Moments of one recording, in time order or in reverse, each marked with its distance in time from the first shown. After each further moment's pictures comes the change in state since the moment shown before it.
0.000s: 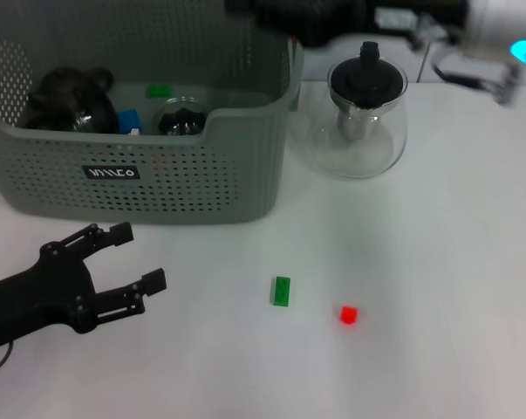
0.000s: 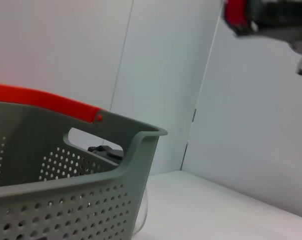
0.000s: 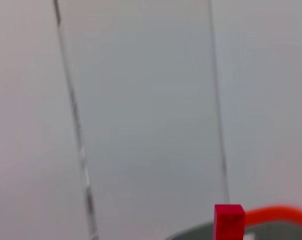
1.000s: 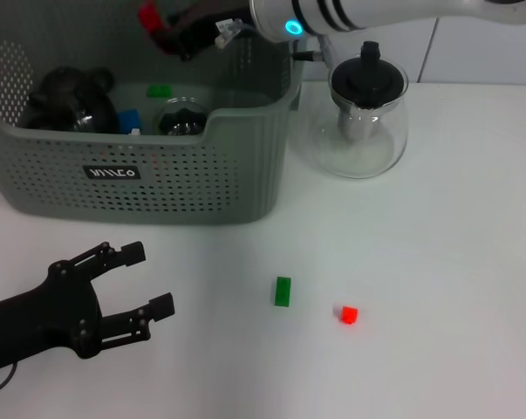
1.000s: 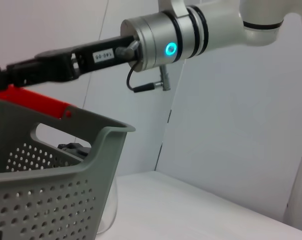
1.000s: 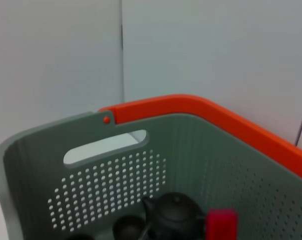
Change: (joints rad) left arm 0.012 0.002 0.005 -0.016 0.029 0.063 0.007; right arm 0.686 0.006 -0.087 0.856 -0.261 0.585 0.003
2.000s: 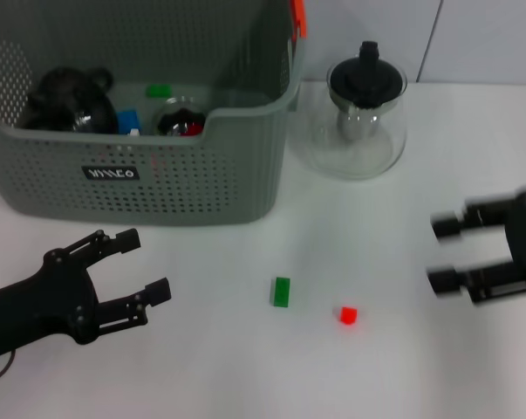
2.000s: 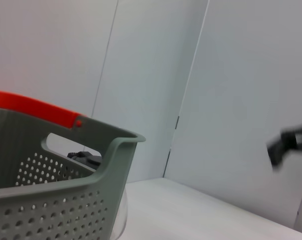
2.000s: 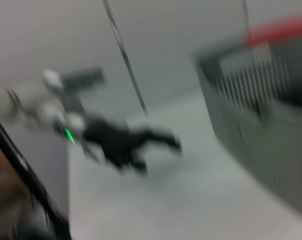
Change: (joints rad) left arm -0.012 0.002 -0.015 0.000 -0.016 -0.010 -0.003; right arm -0.886 -0.098 0.378 -0.923 -0.085 -1.236 0.046
